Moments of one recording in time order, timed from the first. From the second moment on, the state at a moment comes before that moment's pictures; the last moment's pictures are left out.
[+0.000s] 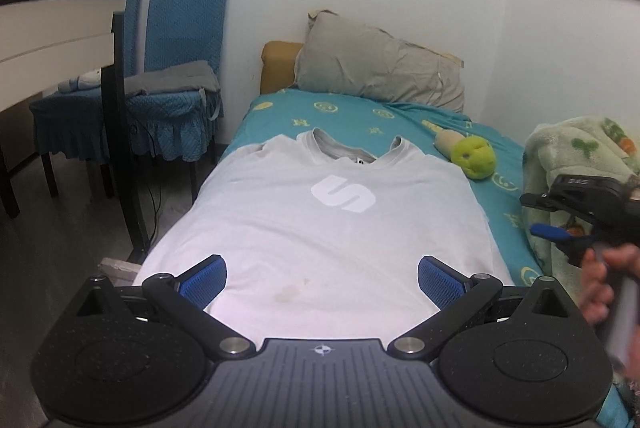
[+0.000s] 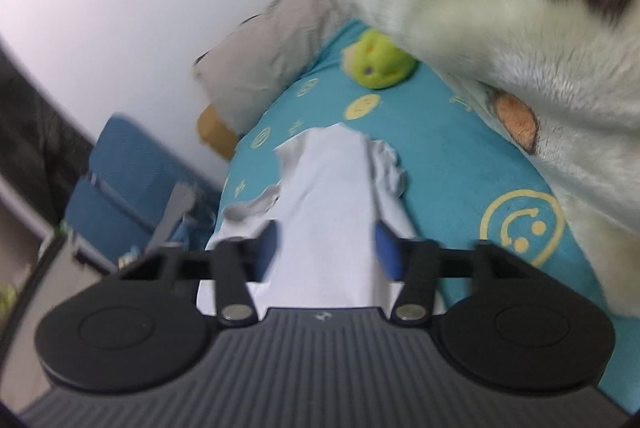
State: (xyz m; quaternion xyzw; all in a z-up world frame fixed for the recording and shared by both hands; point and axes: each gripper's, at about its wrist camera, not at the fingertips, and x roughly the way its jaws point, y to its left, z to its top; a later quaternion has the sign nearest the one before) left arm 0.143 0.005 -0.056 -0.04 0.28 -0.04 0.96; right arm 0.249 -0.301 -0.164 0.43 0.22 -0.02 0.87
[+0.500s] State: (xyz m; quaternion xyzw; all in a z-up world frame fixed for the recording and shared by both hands) left arm 0.197 0.000 -0.089 -0.06 0.28 -0.05 0.96; right arm 0.358 -0.322 -0.247 0.48 0.22 -0.08 0.85
